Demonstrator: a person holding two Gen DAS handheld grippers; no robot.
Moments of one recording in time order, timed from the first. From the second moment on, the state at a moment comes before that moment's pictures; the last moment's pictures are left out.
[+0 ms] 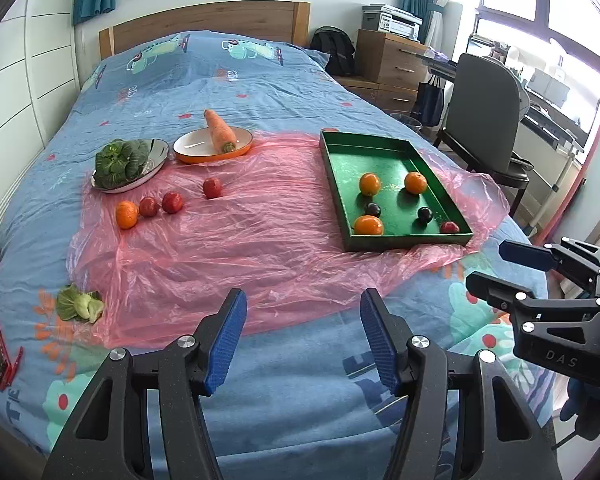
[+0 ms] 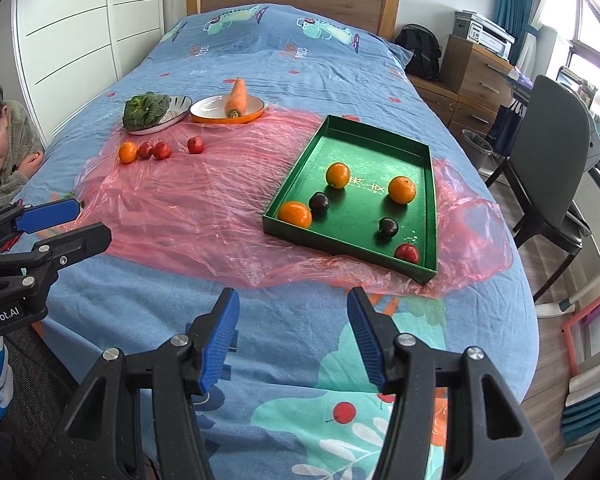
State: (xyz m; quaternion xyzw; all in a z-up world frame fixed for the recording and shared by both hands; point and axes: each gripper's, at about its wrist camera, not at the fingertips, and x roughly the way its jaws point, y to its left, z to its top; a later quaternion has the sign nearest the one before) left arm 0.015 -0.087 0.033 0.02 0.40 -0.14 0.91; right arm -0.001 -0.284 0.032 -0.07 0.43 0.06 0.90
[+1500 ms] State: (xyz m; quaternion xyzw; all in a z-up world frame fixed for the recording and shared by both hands) left arm 0.245 0.114 -0.072 -0.03 0.44 -0.06 0.90; right arm 0.244 -0.064 -0.054 -0.14 0.41 0.35 0.83
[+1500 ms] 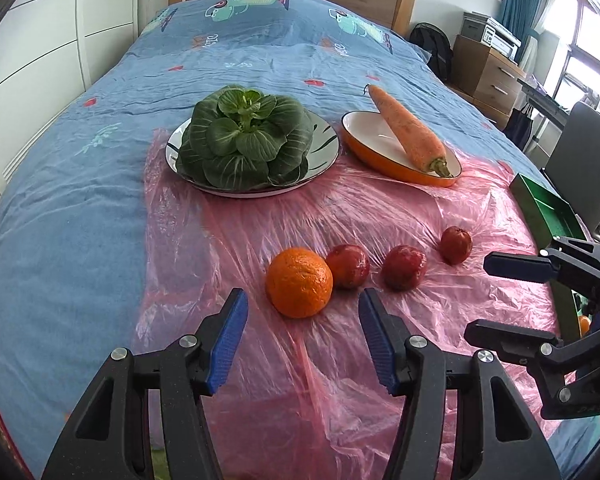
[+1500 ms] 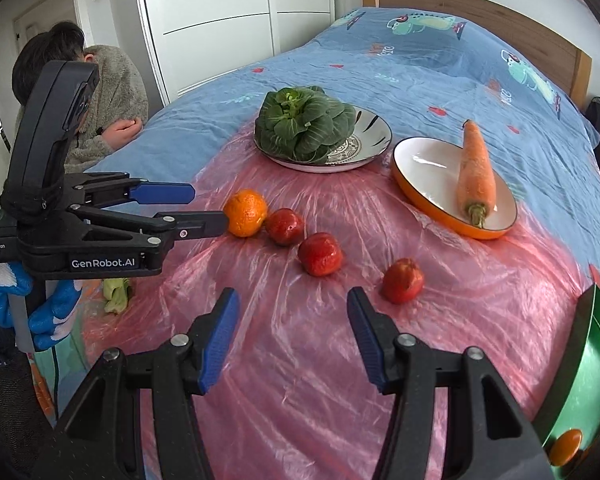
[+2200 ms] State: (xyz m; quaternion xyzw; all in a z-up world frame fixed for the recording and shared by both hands) left arm 0.270 0.110 -0.096 0.00 0.46 -0.06 0.89; right arm 0.290 -0.033 -0.084 -0.19 0.43 0.36 0.81
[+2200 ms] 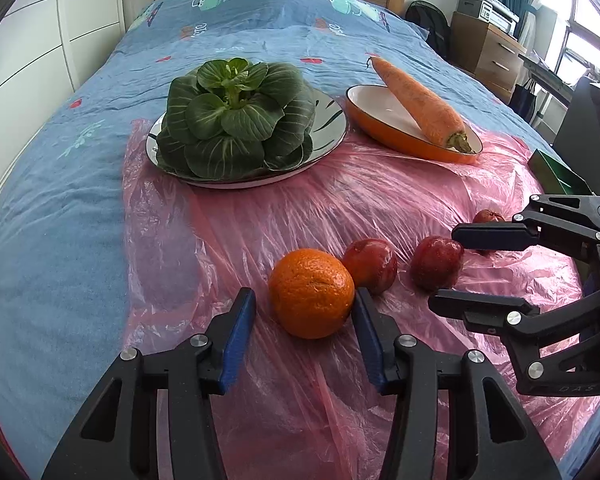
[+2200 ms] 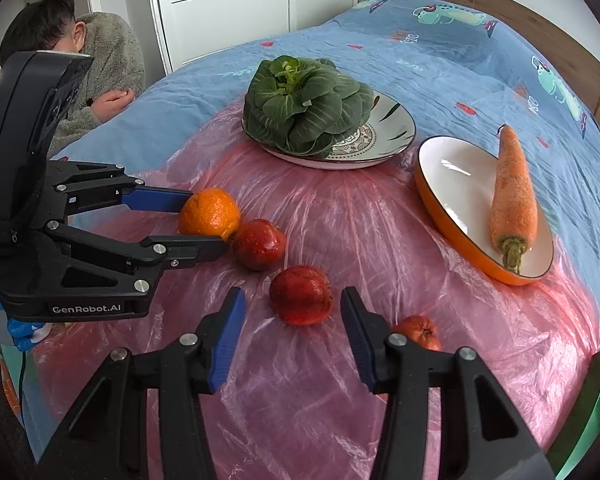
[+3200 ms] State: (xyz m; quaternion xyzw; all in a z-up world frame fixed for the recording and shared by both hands) left arm 0.253 0.140 -0.080 -0.08 0.42 -0.05 0.90; right arm 0.283 -0.037 -0.072 -0.16 0.43 0.35 0.82
